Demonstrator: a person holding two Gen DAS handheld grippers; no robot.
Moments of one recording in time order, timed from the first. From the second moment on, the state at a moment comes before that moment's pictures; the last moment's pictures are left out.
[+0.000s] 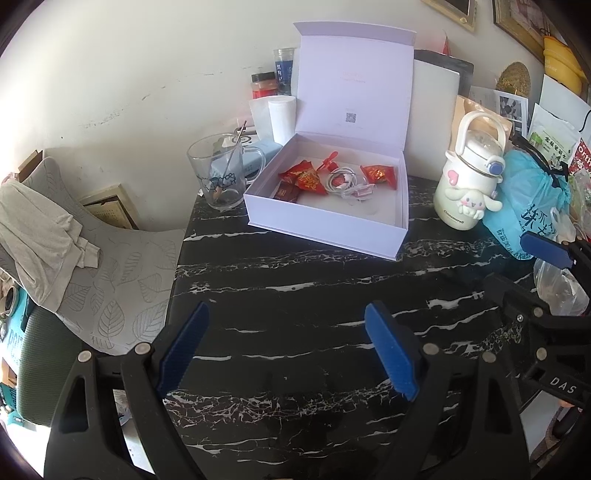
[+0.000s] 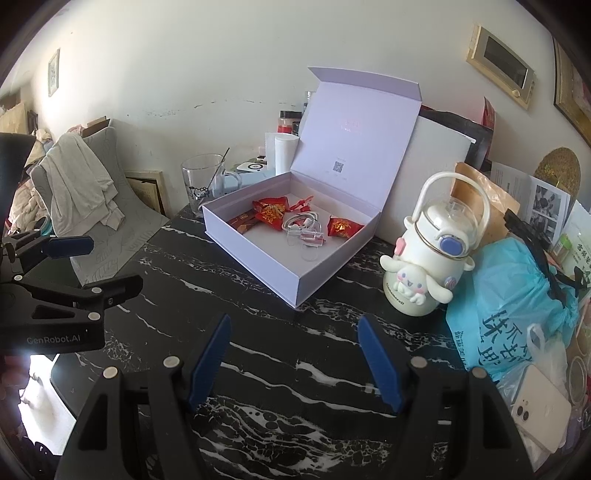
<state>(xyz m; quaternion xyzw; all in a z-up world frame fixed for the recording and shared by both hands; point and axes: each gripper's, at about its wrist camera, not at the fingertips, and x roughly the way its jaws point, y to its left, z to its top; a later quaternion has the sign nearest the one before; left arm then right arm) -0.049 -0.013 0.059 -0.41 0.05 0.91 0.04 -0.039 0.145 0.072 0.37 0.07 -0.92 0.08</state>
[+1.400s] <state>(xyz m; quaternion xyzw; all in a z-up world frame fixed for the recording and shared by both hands) -0.061 -0.004 0.050 -0.43 0.05 0.90 0.04 -0.053 0.151 0.055 0.39 0.06 -0.92 0.08</state>
